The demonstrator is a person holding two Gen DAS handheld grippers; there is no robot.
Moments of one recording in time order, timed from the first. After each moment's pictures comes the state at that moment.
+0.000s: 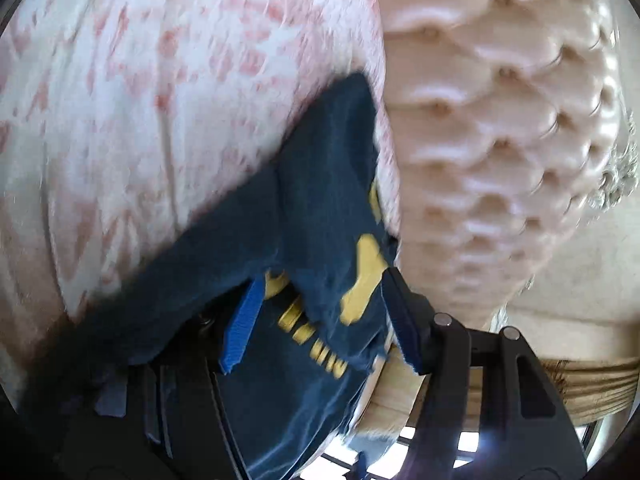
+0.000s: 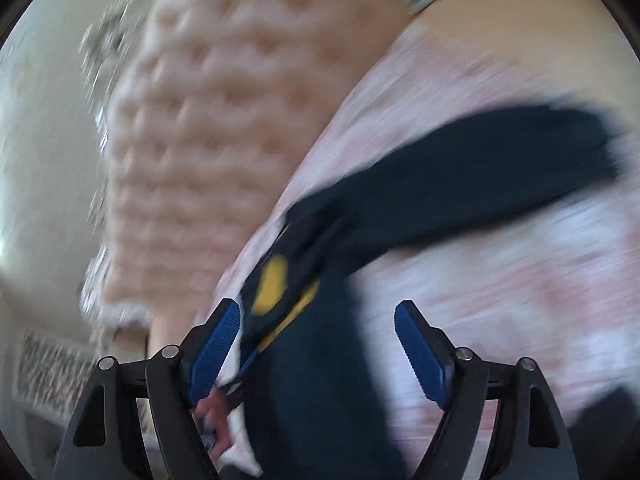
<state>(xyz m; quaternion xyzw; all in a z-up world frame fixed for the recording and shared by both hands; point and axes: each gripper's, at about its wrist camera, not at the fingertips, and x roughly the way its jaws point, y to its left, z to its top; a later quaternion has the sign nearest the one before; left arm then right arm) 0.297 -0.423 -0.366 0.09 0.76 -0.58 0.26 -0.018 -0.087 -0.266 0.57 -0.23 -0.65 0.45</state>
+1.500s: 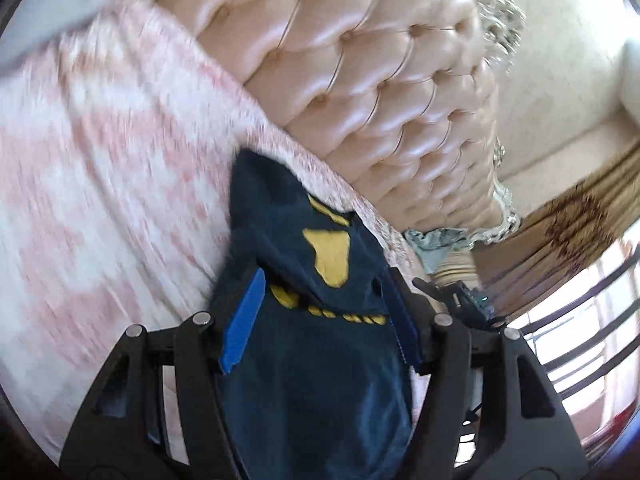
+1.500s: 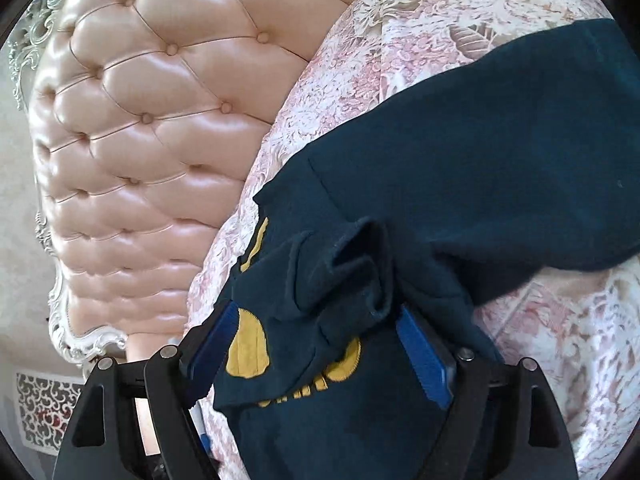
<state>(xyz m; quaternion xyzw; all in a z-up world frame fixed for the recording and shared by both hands) 0.370 -0.428 -0.284 0.16 0.51 -0.82 0.19 -0.056 -0.211 -0.322 0.63 -0.22 -0.66 0.35</state>
